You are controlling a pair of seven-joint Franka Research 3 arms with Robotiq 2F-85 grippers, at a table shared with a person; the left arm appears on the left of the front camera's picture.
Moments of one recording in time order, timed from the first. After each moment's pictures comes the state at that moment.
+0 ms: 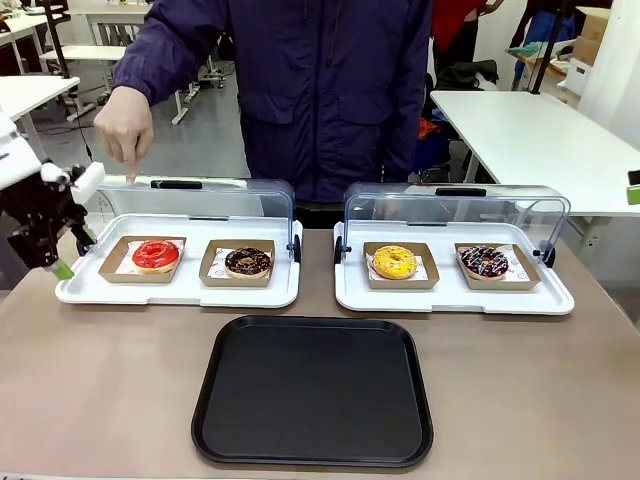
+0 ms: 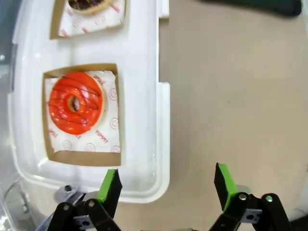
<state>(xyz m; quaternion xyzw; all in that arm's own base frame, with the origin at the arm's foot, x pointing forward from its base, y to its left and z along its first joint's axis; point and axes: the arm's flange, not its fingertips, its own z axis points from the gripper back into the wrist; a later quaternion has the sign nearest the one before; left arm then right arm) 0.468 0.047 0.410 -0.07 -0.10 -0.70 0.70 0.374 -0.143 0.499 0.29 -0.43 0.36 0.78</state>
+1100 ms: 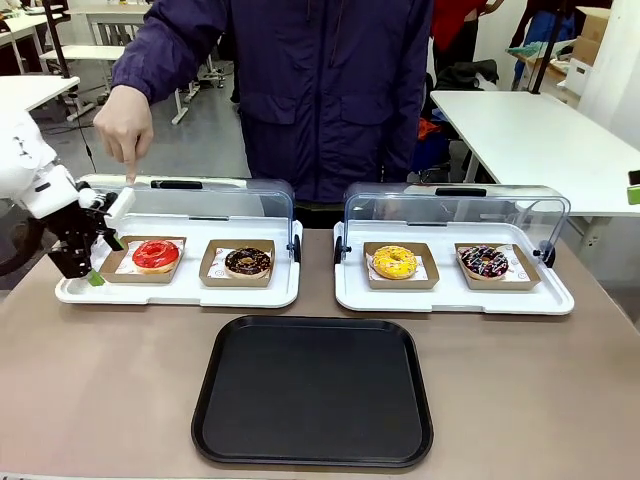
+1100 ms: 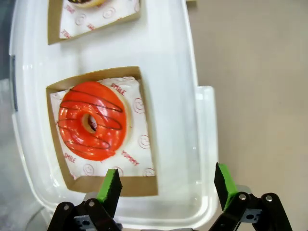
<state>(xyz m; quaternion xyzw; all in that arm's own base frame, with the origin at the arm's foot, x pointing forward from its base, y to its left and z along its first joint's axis) 0.509 0.026 0.361 -0.03 -0.12 -0.73 0.67 0.374 -0.143 0.499 0.29 -0.43 0.36 0.78</state>
